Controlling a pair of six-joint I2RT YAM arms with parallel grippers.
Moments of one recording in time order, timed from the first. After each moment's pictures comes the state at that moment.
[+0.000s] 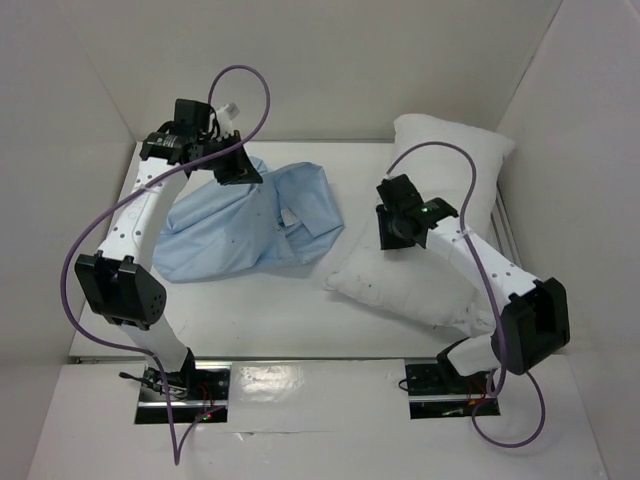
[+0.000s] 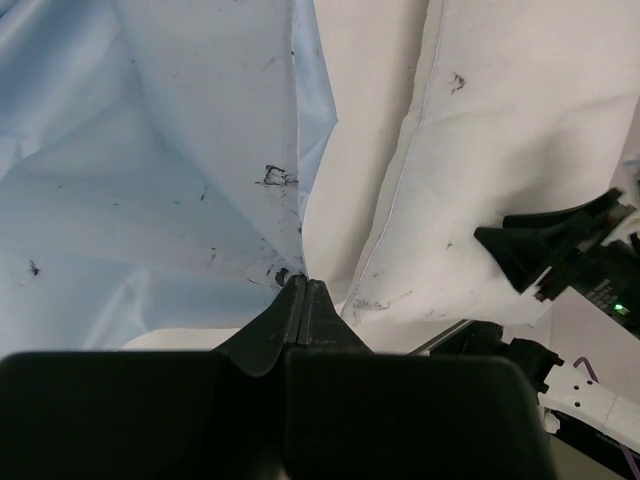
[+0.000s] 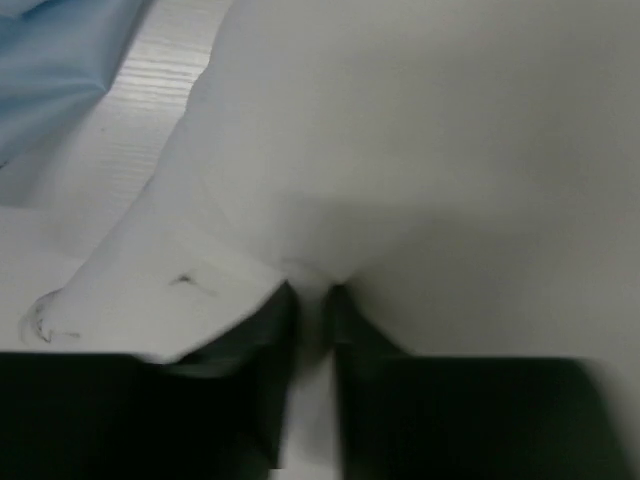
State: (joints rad) left arm -0.16 1.70 1.82 -0.93 0.48 -0.40; right arm 0.48 1.38 1.18 -0.79 0.23 0.31
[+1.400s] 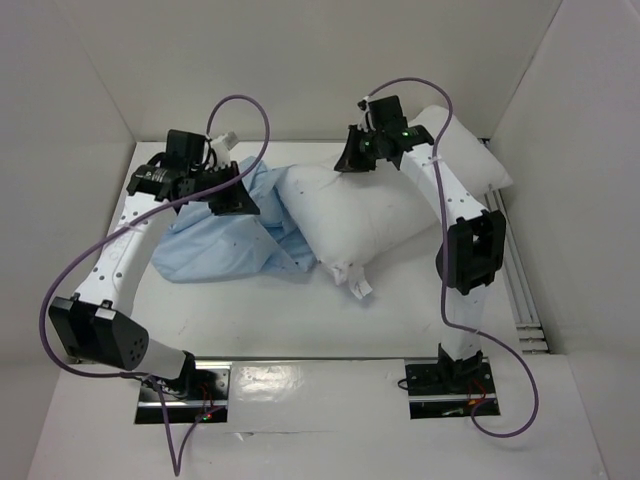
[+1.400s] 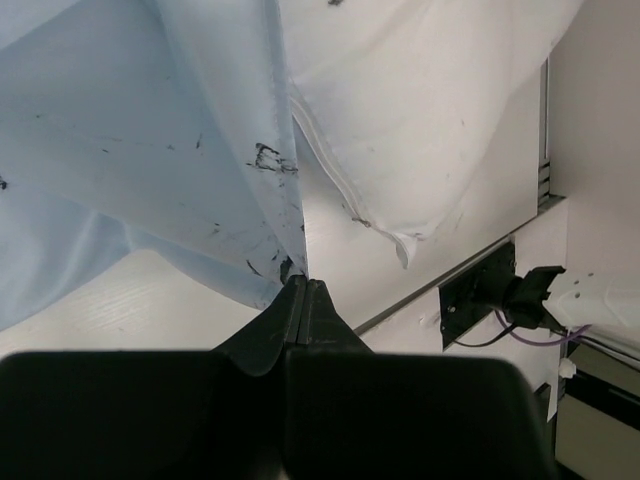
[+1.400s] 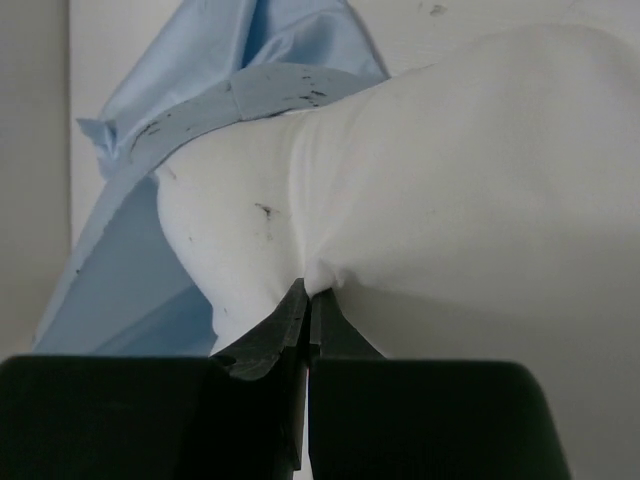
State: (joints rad) left arm -0.19 1.44 1.53 -0.93 0.50 -0.36; right arm 0.35 1.98 1.96 -0.71 -0.32 0.43
